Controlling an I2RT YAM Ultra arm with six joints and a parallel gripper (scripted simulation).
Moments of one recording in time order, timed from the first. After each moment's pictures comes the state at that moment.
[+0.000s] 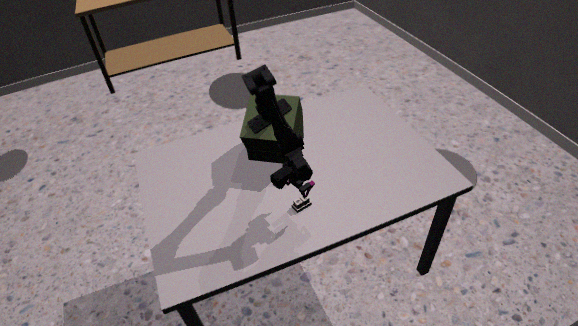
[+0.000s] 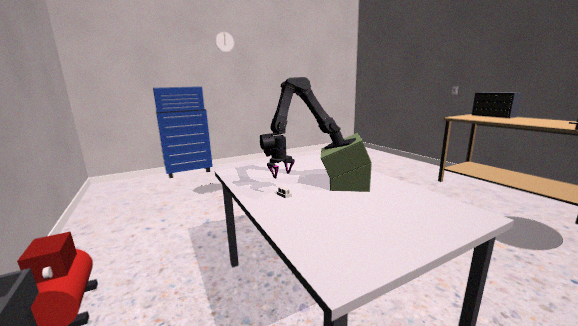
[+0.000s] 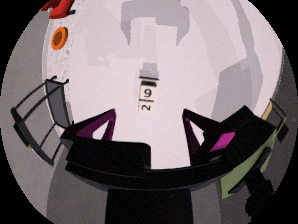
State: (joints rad) arm -0.16 1.77 0.97 -0.43 0.24 1.18
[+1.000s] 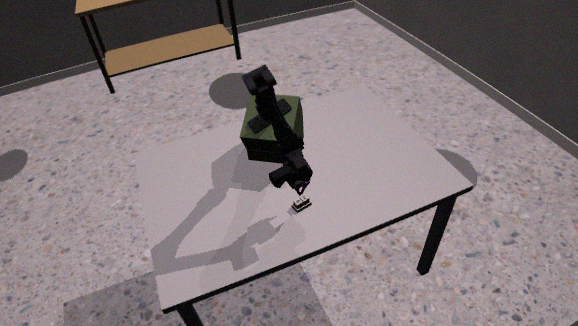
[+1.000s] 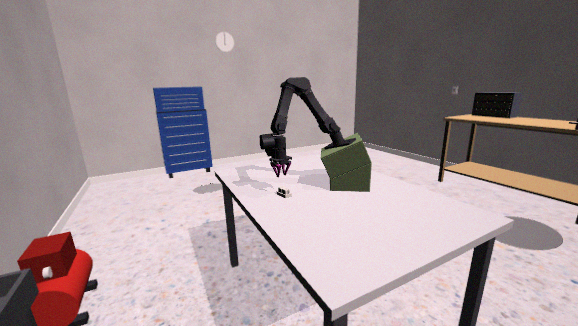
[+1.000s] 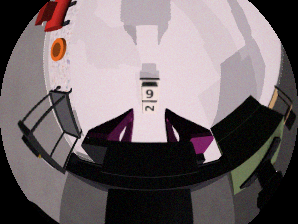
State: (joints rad) arm -0.16 1.77 0.97 -0.41 0.24 1.31
